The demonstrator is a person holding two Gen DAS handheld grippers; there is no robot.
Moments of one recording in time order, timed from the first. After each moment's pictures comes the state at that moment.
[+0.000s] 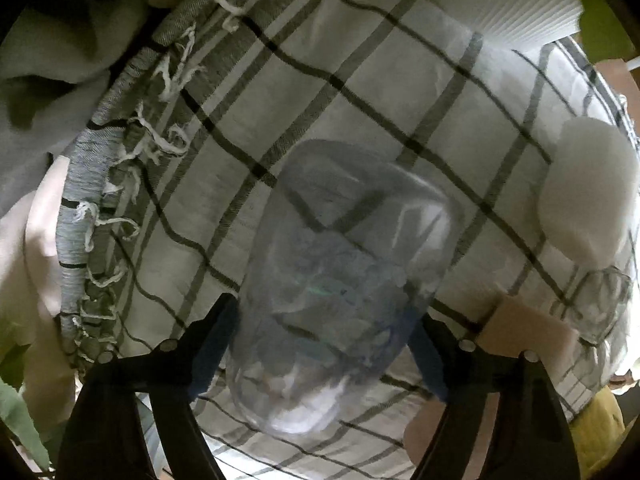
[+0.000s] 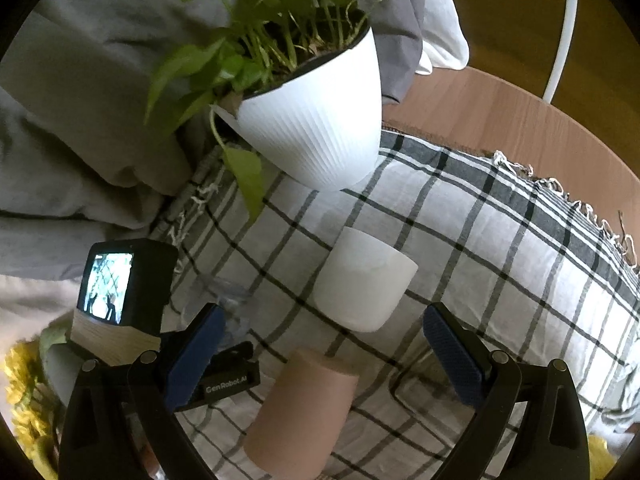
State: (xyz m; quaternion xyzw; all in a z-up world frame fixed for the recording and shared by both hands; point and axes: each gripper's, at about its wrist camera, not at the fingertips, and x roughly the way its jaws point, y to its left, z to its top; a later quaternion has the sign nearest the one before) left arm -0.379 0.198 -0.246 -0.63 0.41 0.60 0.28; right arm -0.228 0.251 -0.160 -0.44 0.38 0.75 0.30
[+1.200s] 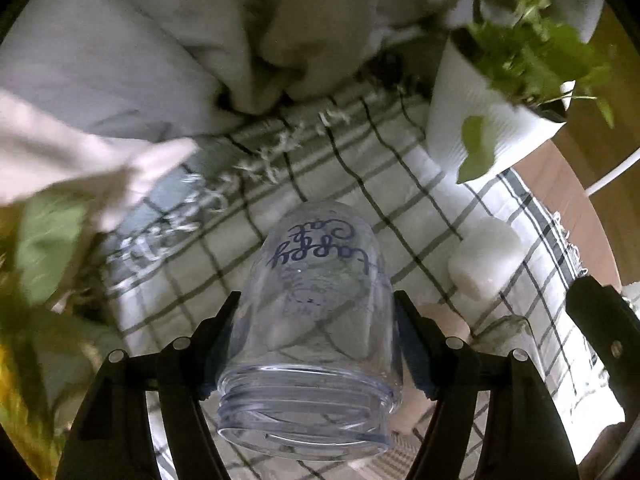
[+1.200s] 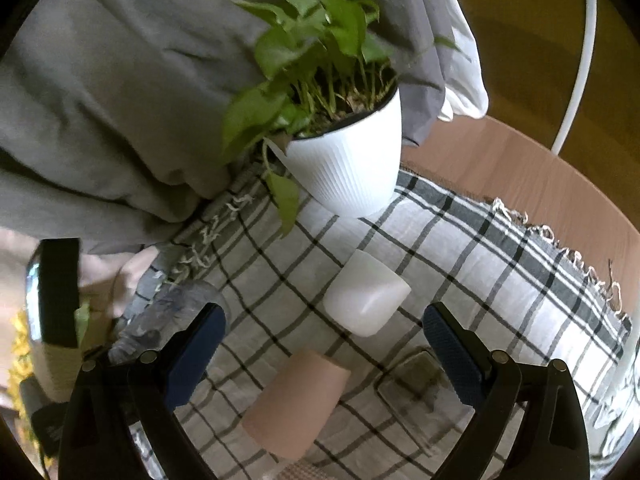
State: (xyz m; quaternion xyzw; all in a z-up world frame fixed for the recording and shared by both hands) left arm -0.336 0.129 -0.115 -0.54 0.22 0.77 0.25; right arm -0.211 0.241 -0.111 -0.42 0.33 0.81 0.26
